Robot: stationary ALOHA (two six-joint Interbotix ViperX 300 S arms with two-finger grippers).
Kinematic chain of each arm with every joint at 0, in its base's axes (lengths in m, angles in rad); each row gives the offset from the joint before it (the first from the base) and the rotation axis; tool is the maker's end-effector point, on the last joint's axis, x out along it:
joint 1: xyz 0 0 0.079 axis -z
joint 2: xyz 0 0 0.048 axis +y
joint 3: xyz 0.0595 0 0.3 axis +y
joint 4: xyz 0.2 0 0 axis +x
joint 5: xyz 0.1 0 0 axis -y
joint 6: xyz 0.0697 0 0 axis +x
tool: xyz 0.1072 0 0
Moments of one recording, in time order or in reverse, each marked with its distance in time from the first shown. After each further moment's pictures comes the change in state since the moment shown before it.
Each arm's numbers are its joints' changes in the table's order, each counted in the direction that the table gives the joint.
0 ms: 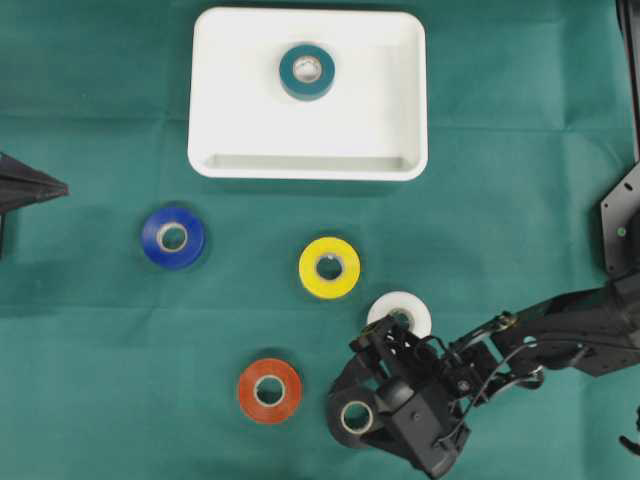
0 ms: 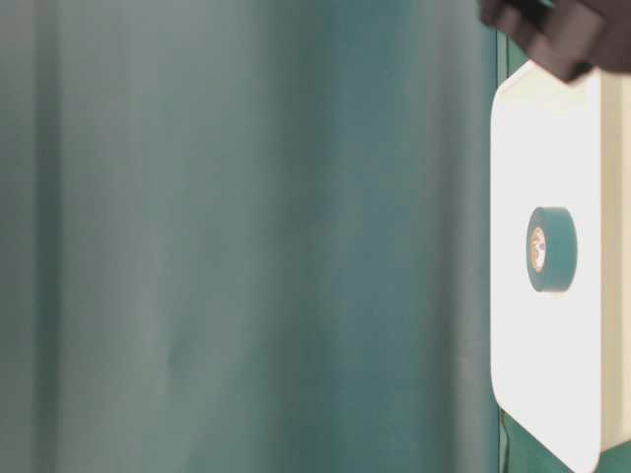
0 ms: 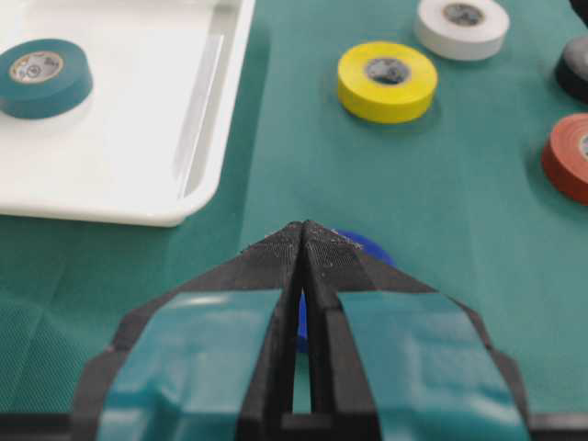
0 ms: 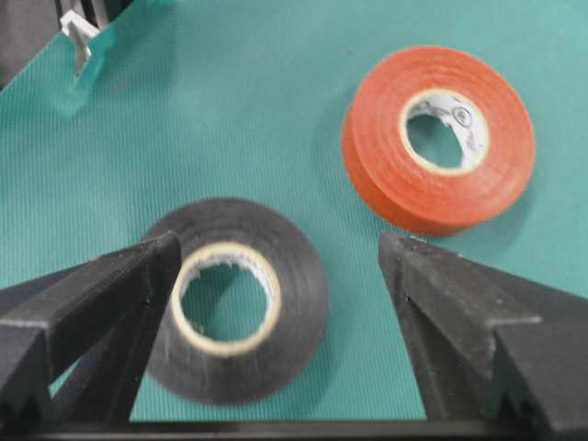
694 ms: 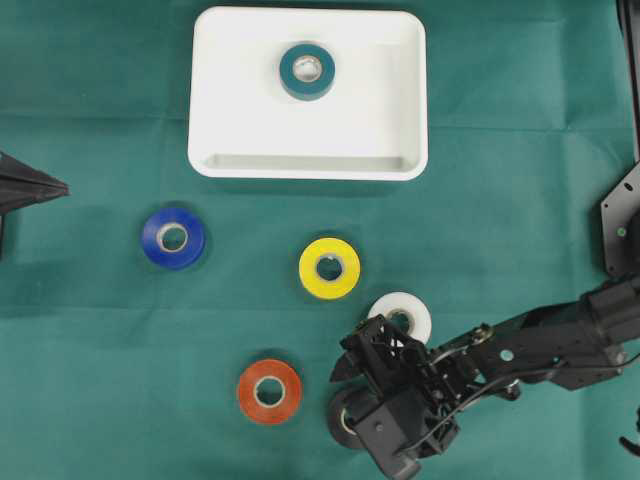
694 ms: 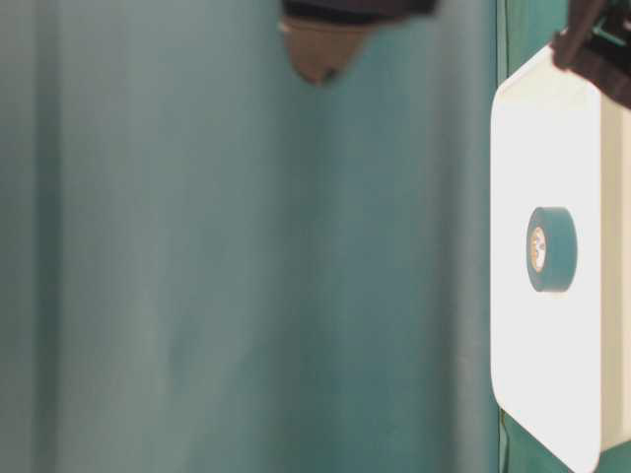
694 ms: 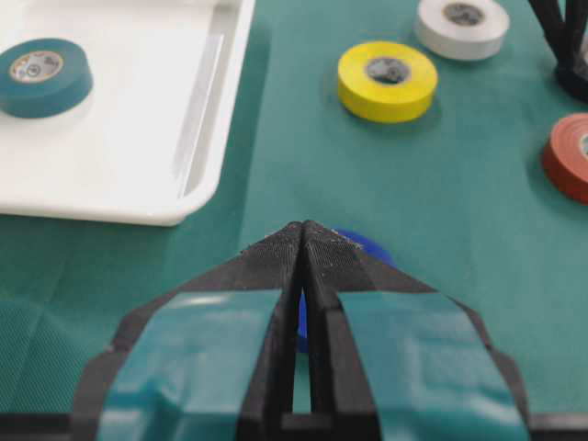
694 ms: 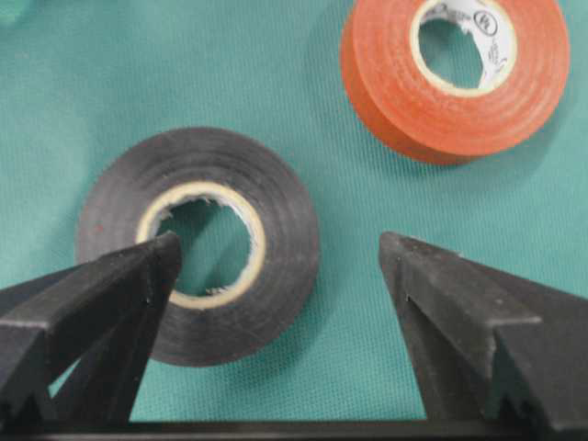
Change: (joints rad) left arm 0.000 0.000 0.000 0.000 -0.002 0.000; right arm 0.000 0.066 -0.095 0.000 -0.255 0.000
